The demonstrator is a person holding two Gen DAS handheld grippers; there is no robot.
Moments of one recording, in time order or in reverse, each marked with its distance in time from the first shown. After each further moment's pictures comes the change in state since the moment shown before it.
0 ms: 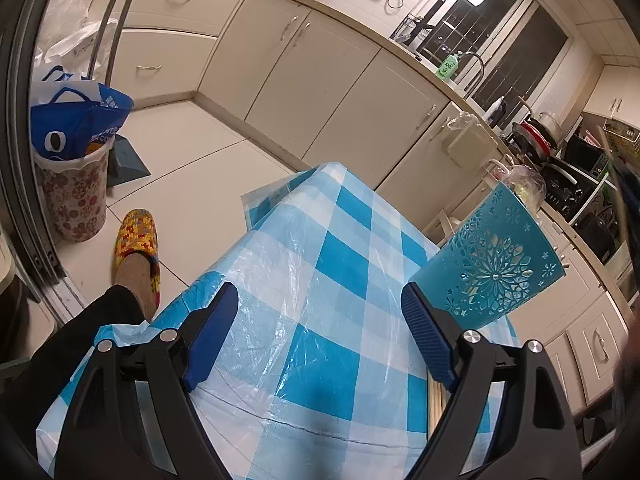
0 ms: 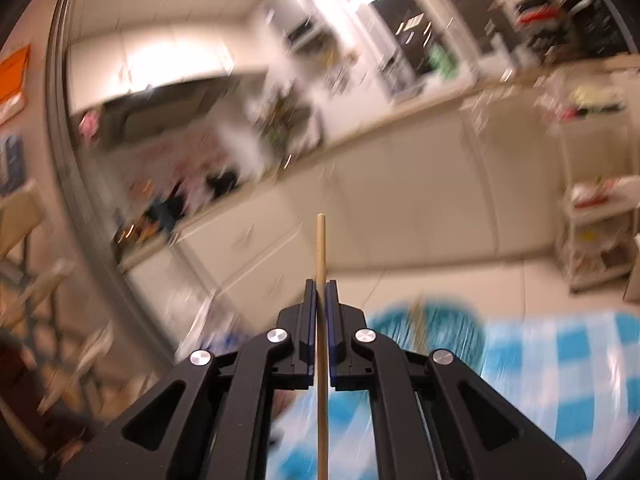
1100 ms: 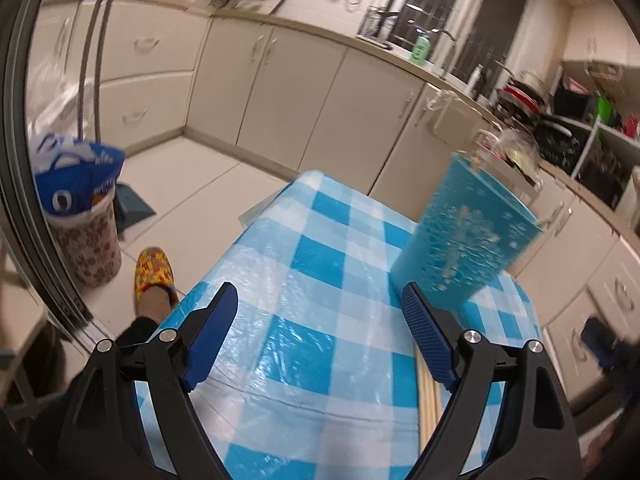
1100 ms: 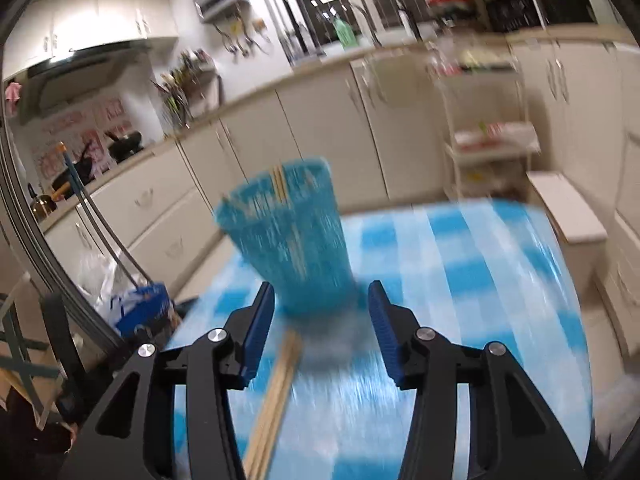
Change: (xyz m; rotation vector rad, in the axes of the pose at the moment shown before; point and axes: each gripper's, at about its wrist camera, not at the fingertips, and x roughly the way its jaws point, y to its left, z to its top) left arm -0.039 -0.055 -0.007 0.221 -0.025 0.063; right arm -0.114 -0.031 -0.141 0.052 0.220 -0.338
